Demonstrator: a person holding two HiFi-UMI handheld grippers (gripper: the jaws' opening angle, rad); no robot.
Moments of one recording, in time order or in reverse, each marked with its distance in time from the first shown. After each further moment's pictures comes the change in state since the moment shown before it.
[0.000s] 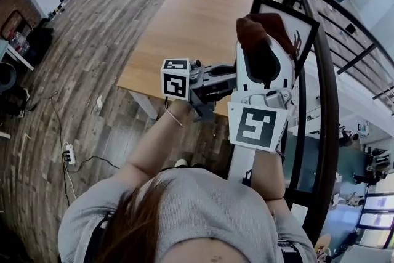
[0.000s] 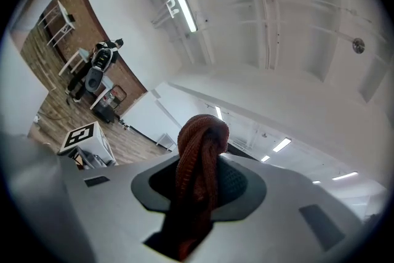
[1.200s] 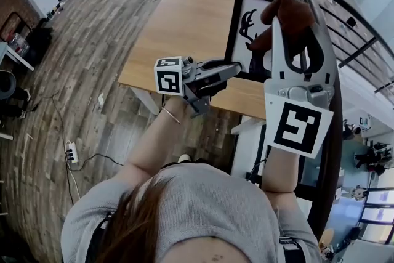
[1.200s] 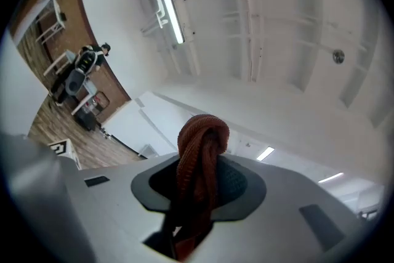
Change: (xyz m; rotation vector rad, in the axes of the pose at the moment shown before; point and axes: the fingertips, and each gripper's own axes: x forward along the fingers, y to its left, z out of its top) left arm -0.033 0.006 -0.002 -0.036 -0.061 0.051; right arm -0.027 -0.063 0.031 0.105 -0.085 -0.153
